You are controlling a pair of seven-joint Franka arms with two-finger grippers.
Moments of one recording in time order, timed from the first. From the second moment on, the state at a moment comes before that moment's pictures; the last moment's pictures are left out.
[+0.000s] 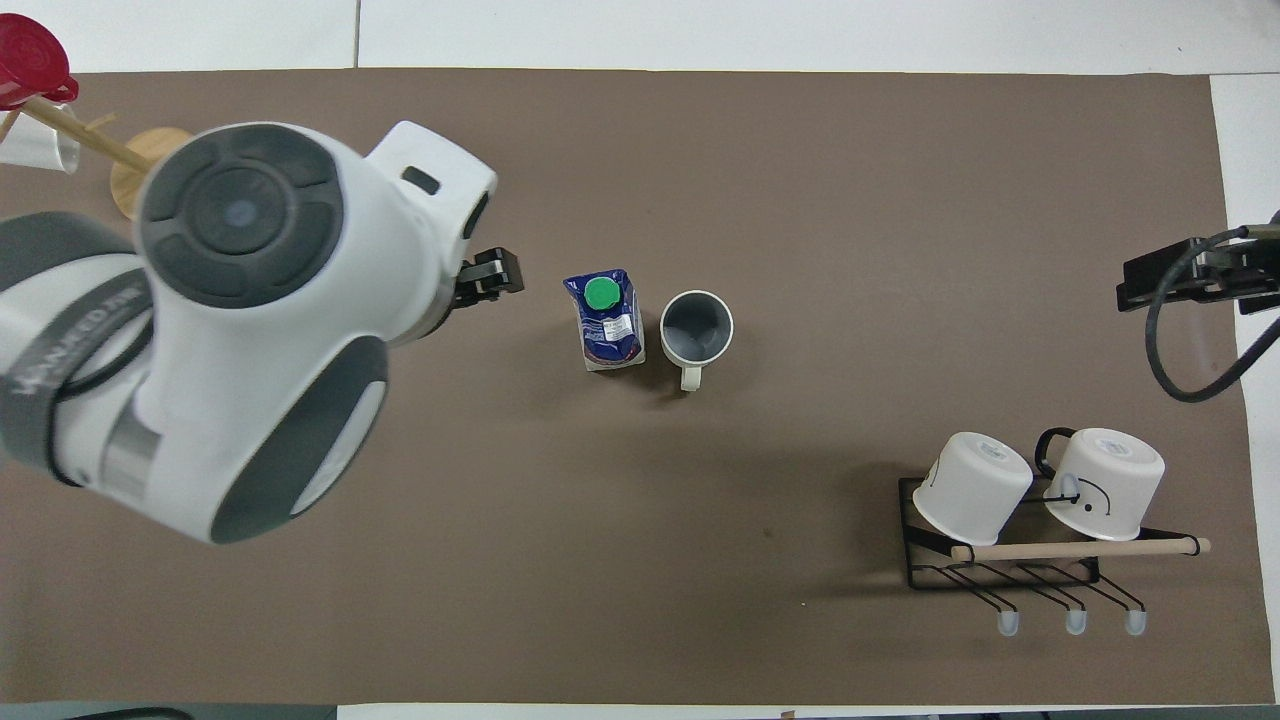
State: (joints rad) left arm -0.48 0.04 -0.04 -1.67 0.13 1.78 -0.70; right arm 0.06 -0.01 -0.07 -1.58 -0.02 1.54 0.05
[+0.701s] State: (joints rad) left arm -0.08 -0.02 -0.03 -1.72 0.05 1.71 -0.11; right arm 0.06 -0.01 -0.07 -1.58 -0.02 1.54 0.05
